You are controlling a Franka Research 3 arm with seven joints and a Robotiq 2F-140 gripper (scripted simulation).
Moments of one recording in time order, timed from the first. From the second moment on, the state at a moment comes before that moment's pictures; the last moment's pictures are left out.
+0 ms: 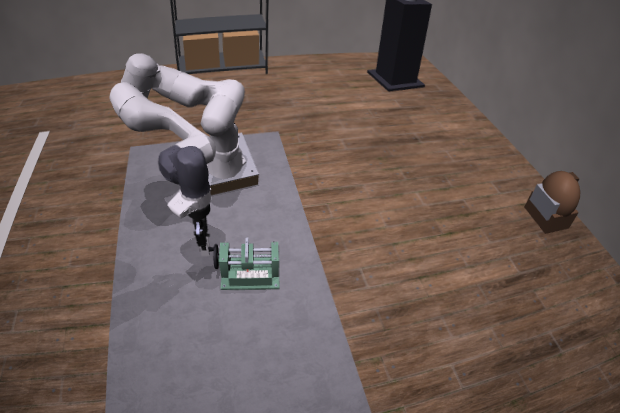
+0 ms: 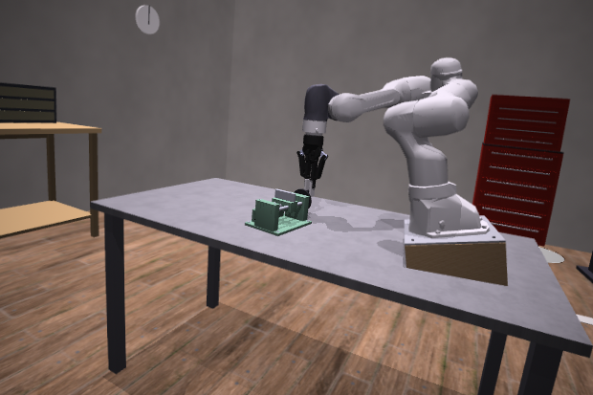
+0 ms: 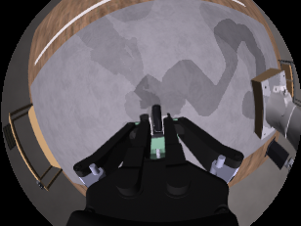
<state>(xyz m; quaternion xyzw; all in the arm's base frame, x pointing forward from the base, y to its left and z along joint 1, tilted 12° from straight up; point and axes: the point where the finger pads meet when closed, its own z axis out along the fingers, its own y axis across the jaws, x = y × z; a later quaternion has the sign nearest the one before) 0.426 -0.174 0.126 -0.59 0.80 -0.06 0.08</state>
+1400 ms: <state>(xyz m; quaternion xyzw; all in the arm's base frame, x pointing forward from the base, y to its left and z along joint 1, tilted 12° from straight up) 0.433 -0.176 0.128 -0.59 0.80 -0.06 0.09</state>
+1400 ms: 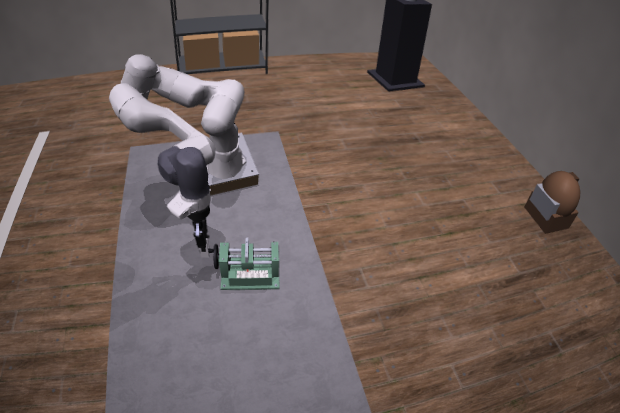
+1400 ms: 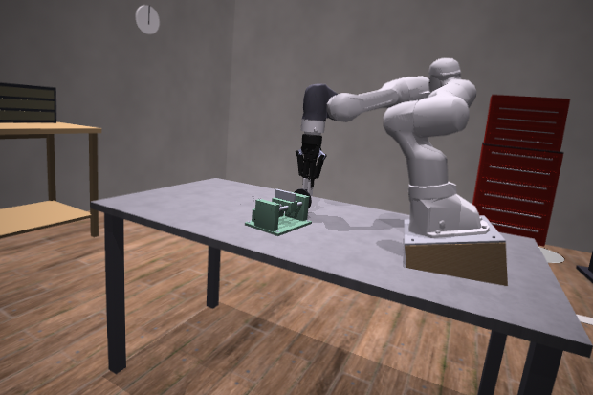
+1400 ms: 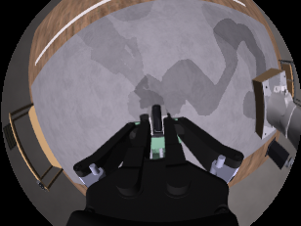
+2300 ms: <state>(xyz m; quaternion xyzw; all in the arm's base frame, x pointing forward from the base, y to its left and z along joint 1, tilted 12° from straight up) 0.447 -0.181 0.128 -0.59 0.80 -0.06 0.09</state>
